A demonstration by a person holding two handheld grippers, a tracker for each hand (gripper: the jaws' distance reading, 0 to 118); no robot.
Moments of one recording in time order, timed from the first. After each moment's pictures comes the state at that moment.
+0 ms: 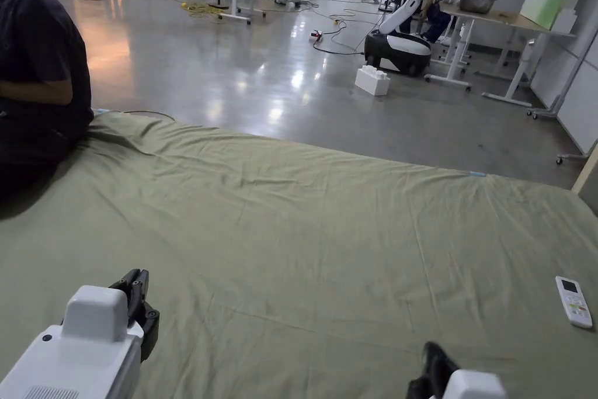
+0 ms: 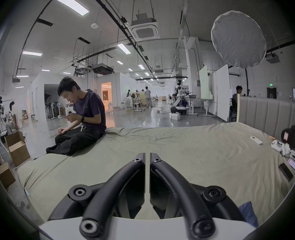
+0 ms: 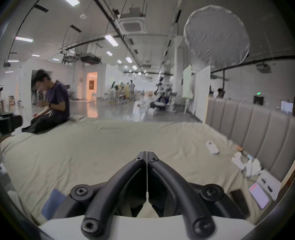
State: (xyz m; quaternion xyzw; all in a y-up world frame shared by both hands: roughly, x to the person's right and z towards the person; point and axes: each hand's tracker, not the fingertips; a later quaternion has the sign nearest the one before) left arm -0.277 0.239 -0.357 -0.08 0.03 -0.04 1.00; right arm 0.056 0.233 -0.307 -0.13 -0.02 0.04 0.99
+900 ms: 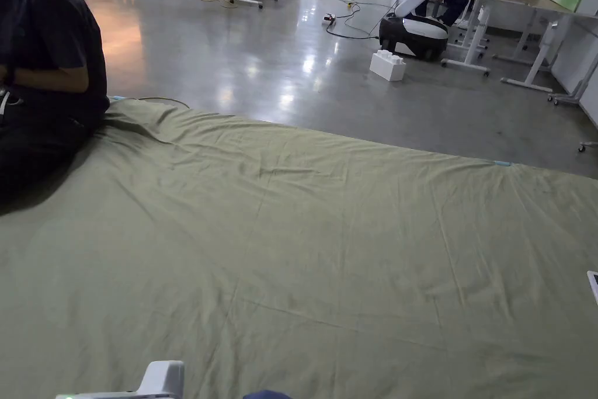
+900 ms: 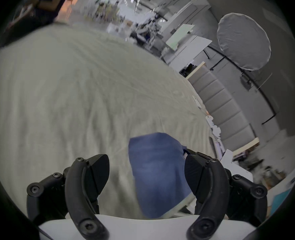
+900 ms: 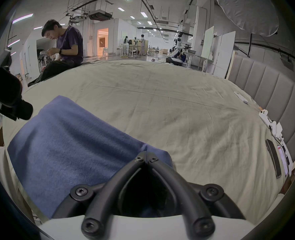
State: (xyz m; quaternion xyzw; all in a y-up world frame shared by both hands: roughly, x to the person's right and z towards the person) left arm -0.307 0.124 -0.408 -0.45 -0.28 0.26 0.80; right arm -0.003 0.088 -0.324 -0.31 0.01 0.07 0.95
